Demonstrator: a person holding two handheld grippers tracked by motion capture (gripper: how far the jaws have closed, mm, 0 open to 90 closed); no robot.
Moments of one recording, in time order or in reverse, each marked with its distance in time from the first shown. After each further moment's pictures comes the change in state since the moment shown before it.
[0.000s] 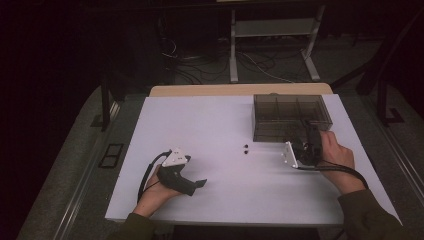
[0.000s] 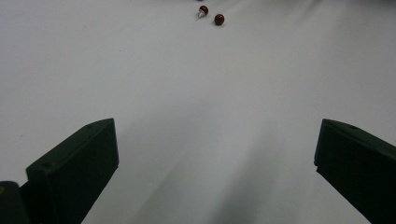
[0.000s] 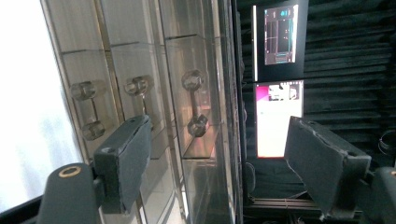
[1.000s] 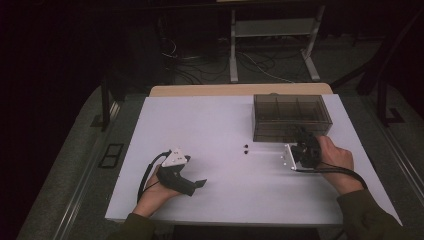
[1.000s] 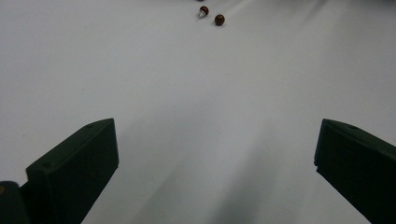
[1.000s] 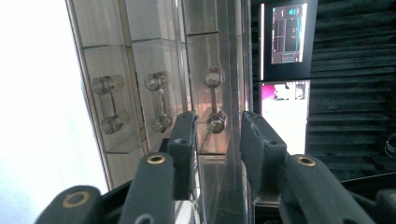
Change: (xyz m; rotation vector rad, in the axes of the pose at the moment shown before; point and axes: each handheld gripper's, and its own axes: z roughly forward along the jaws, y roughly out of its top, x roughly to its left) left arm -0.001 0.000 -0.001 0.002 0.003 0.007; right arm 0.007 0.001 -0.001 0.009 0.024 -0.017
